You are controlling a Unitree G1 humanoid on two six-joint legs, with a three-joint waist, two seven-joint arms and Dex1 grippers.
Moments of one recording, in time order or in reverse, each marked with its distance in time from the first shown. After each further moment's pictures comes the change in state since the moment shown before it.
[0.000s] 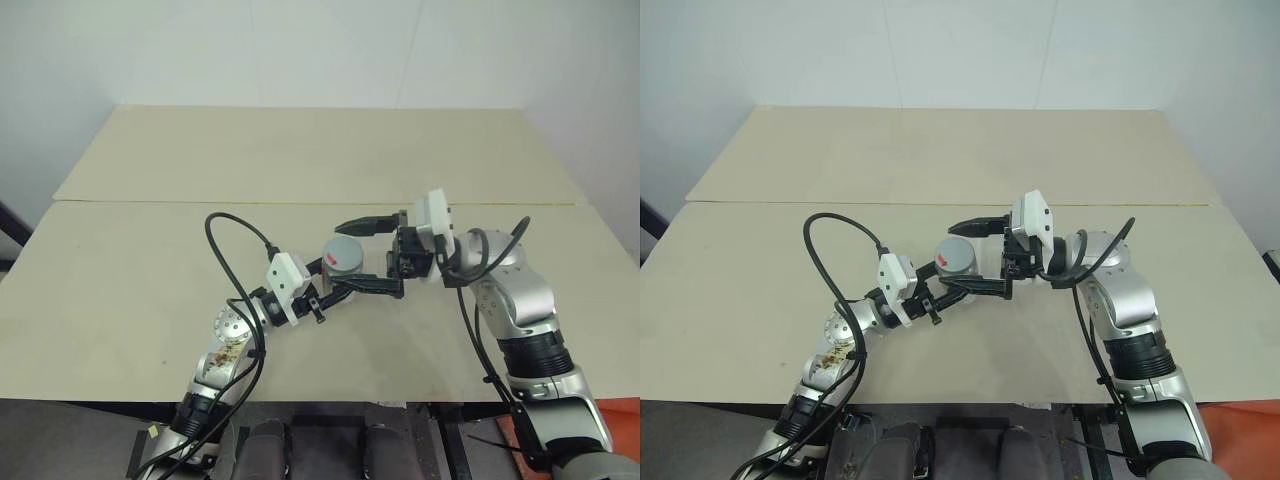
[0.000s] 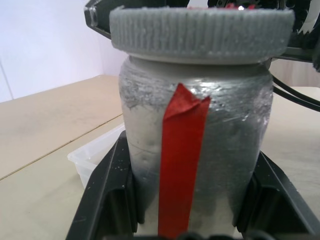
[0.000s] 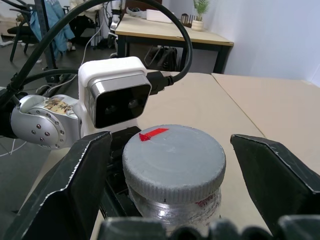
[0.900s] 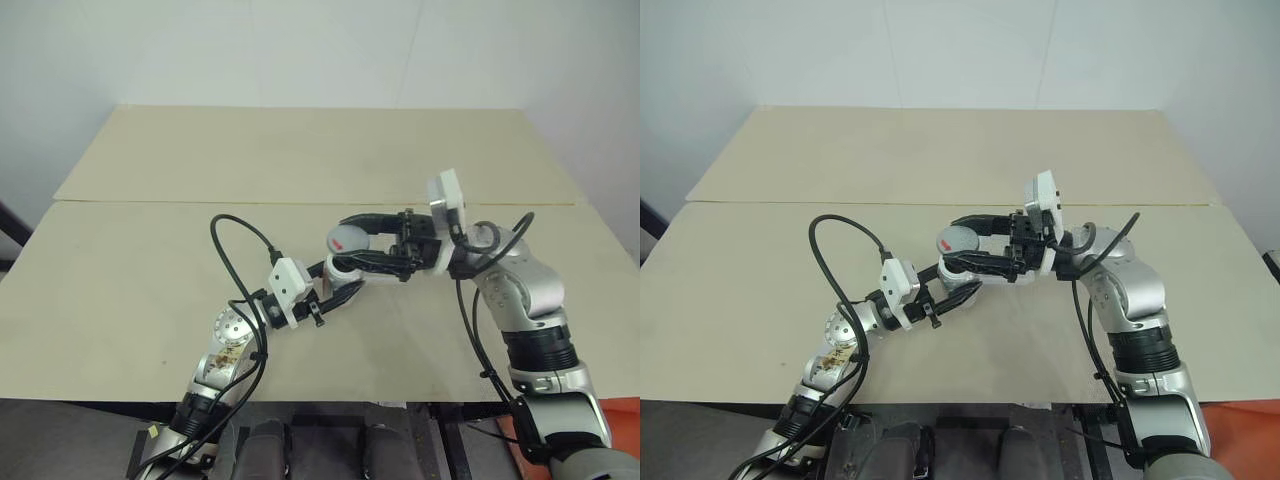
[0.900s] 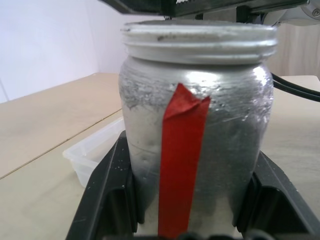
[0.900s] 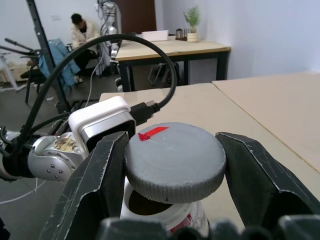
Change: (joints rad) left arm 0.001 0.015 -0.014 0.027 0.024 -0.044 -0.014; right arm -0.029 0.006 -0.057 0.004 0.138 0.204 -0.049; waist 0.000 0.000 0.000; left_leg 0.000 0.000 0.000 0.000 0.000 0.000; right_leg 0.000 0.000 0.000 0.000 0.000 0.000
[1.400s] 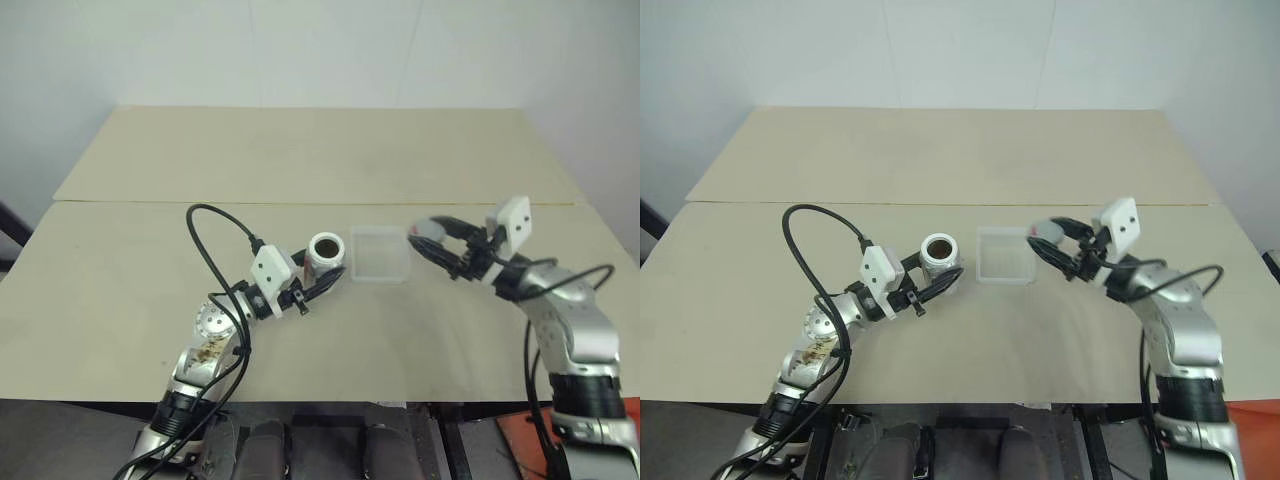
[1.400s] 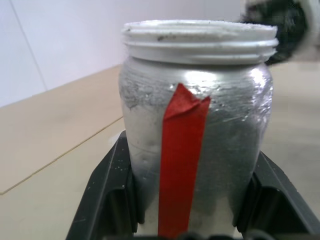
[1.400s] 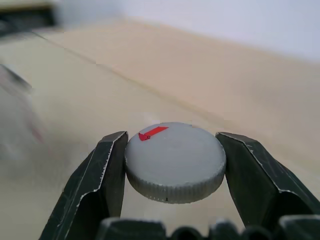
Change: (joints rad) left arm -0.007 0.097 0.060 -0.107 0.015 0.126 0.078; right arm 0.343 -0.096 -0.239 -0.039 -0.211 -0.054 -0.425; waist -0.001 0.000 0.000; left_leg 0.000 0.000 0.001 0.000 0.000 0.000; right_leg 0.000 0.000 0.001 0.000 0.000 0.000
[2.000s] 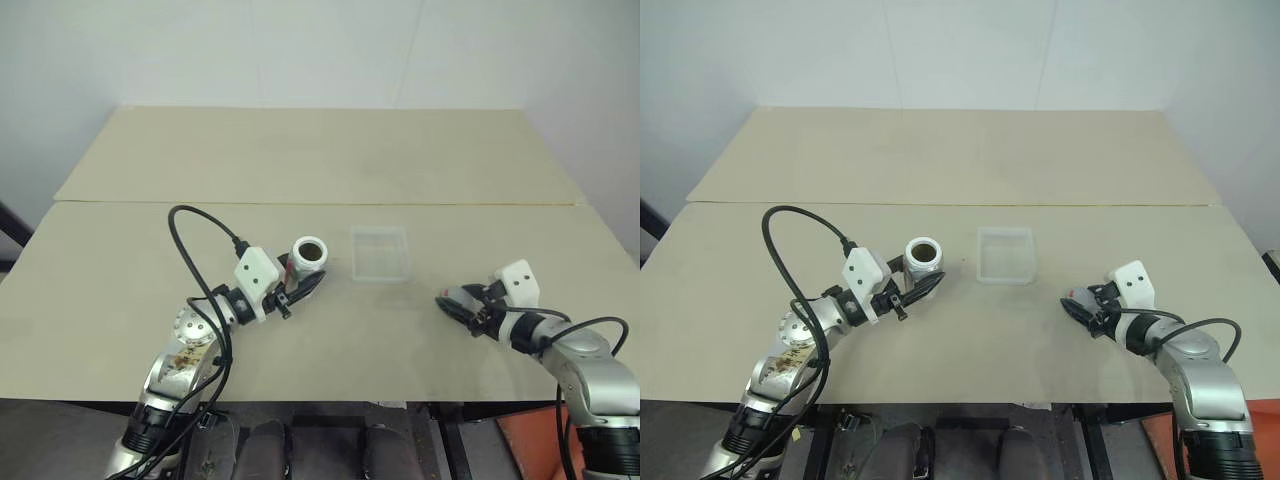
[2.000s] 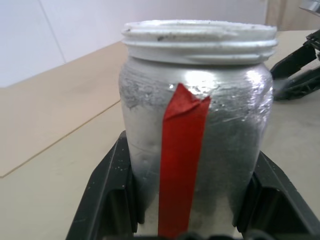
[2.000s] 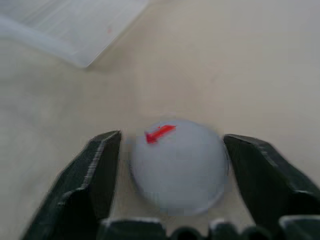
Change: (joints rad) left arm 0.073 0.083 0.036 -0.154 0.002 0.140 0.049; right arm 0.218 -0.064 -0.003 -0.059 -0.060 0.170 -0.053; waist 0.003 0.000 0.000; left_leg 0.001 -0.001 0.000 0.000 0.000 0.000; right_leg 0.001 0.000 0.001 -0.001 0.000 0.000
